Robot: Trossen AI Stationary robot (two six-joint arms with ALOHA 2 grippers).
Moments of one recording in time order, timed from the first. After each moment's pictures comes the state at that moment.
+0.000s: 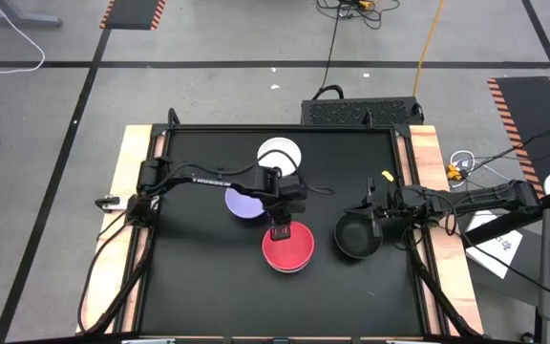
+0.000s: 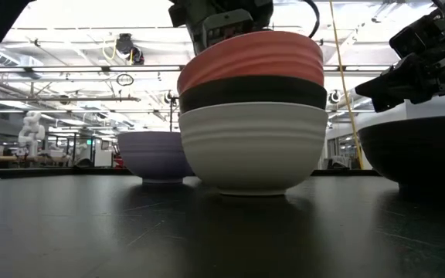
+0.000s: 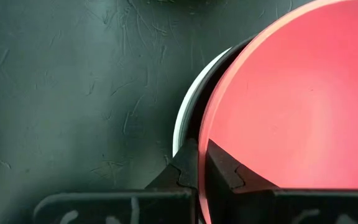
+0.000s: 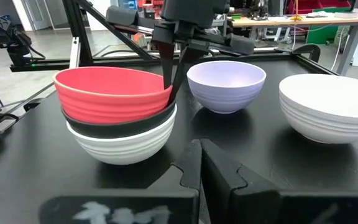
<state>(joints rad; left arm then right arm) 0.02 2.06 1.70 -0.83 0.27 -0.08 0.06 0.34 0.02 0.17 0.02 0.06</state>
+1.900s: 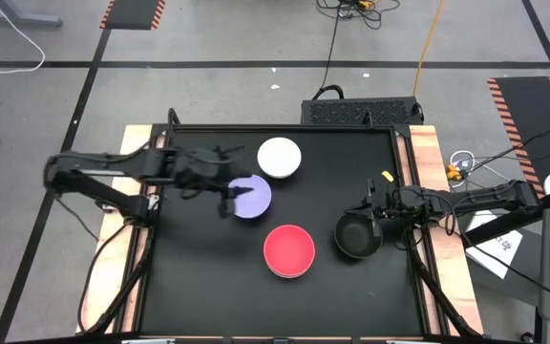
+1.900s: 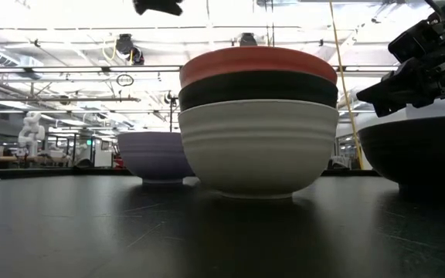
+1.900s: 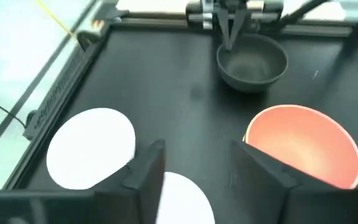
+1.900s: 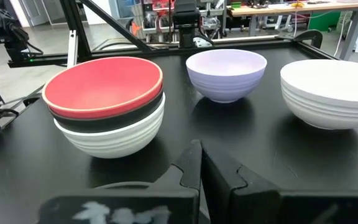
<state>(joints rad) -0.03 1.24 1.27 -0.63 -0.18 -0.08 0.06 0.34 0.02 0.13 0.02 0.09</state>
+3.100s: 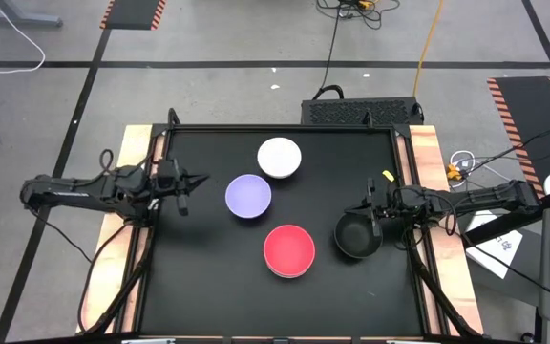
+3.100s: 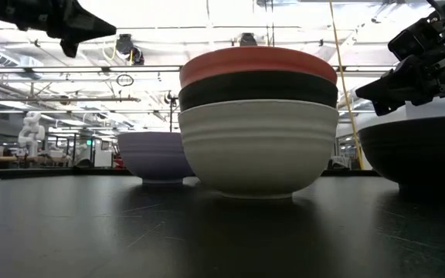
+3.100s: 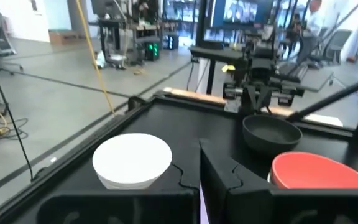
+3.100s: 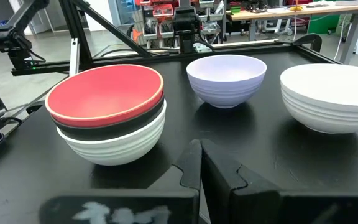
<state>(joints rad) -0.03 0.42 0.41 -0.06 -0.33 -0.10 0.06 0.34 0.02 0.16 0.02 0.11</state>
